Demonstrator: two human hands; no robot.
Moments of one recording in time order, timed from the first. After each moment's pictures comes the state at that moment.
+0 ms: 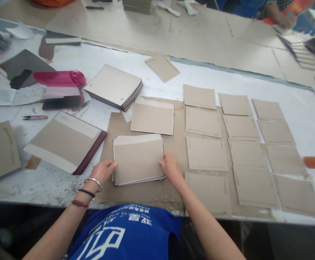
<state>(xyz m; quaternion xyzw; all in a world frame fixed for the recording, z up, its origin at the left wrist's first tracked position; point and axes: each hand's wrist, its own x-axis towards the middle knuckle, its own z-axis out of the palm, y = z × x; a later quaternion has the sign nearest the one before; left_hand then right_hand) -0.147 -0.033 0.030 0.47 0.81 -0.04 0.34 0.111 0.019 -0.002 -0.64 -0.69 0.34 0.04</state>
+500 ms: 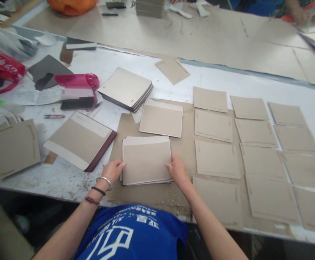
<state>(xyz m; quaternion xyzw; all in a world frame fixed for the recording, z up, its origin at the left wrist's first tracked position) -0.144 -0.034 0.028 0.46 0.82 -0.04 0.34 0.109 0.019 0.001 -0.65 -0.68 0.33 0.02</state>
